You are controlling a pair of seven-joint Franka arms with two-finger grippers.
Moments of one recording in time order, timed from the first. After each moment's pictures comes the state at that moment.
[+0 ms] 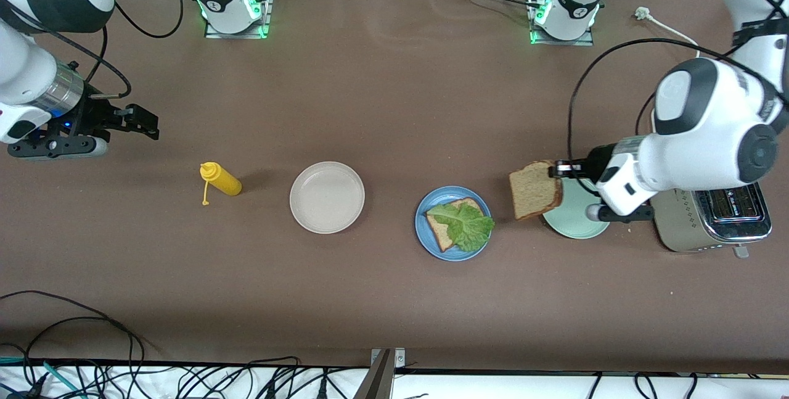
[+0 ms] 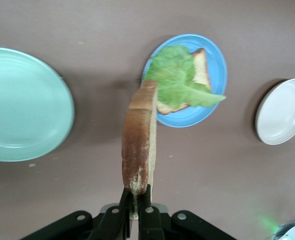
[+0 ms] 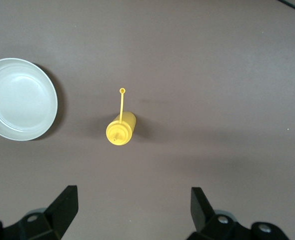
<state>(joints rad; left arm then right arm) 0.07 0.42 -0.29 -1.49 -0.28 1.71 -0.21 -0.16 0.07 0.23 -1.75 -0.02 1.78 0.00</state>
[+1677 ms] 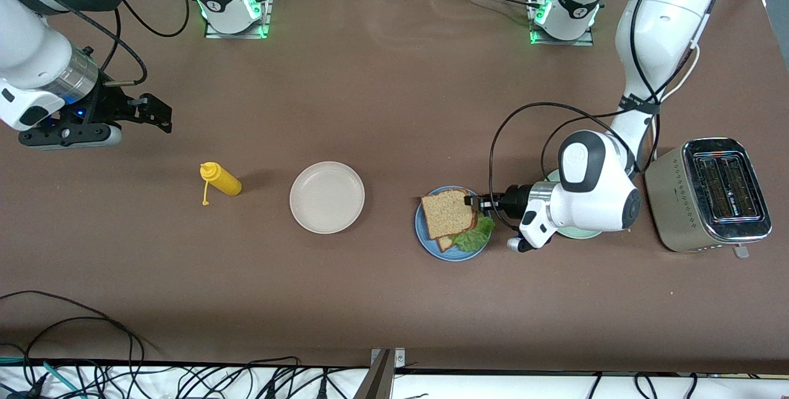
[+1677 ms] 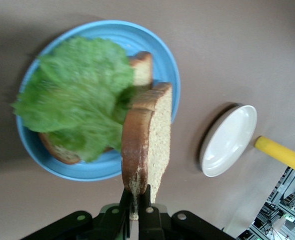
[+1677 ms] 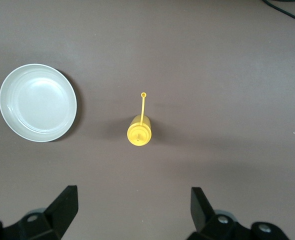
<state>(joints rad) -0.07 0.73 -0.24 -1.49 -0.69 2.03 -0.11 -0.19 0.04 0.33 -1.72 -0.02 1.76 0.06</state>
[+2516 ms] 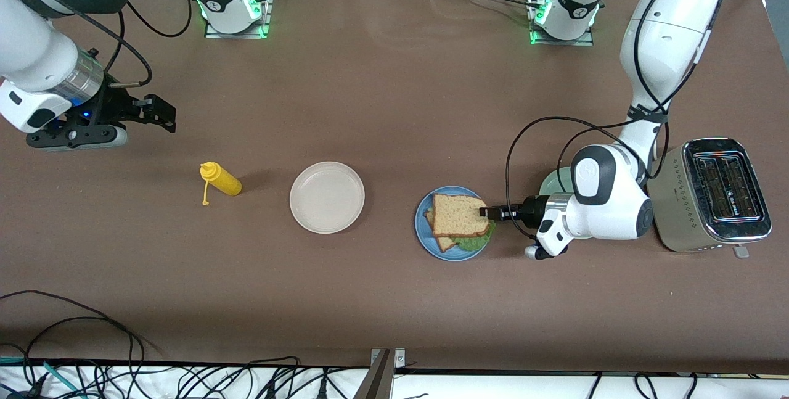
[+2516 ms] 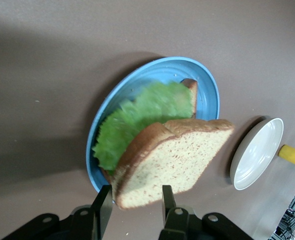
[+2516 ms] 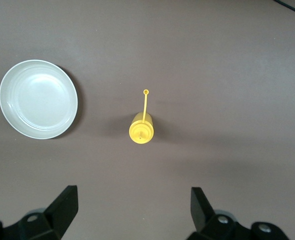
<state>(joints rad) -0.07 0.77 -0.16 -1.49 -0.69 2.04 0.01 -0.19 0.05 0.33 -1.72 -0.02 1.75 0.06</state>
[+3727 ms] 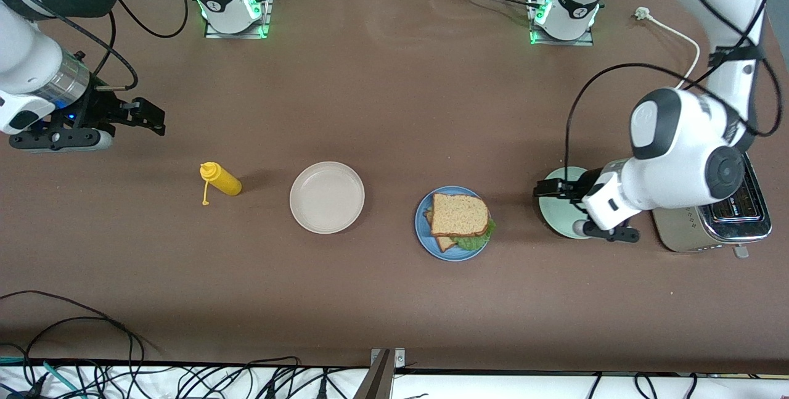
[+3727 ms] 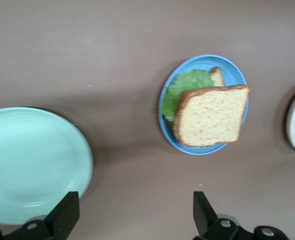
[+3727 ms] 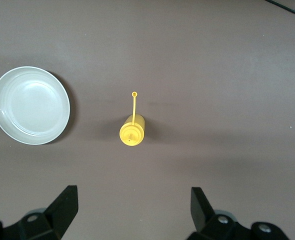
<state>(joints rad) -0.06 0.47 -0.10 -1.52 -0.28 1.86 0.03 -0.20 0.05 0.31 -1.72 -0.02 1.76 0.06</state>
